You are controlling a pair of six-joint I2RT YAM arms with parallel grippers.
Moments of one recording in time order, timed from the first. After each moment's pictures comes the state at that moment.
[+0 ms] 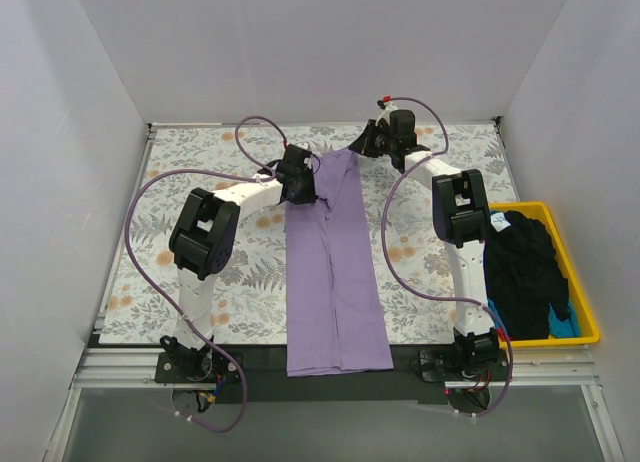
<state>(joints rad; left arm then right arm) -0.50 2.11 1.50 -0.23 -0.01 -0.52 0.26 2.43 1.87 0.16 -0.47 0.46</state>
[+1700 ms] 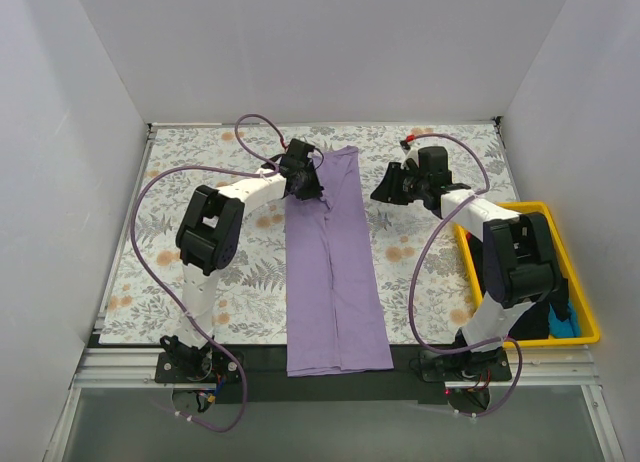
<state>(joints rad) -0.50 2.17 1.60 -0.27 0.00 -0.70 0.25 1.72 1.06 0.01 -0.46 0.36</state>
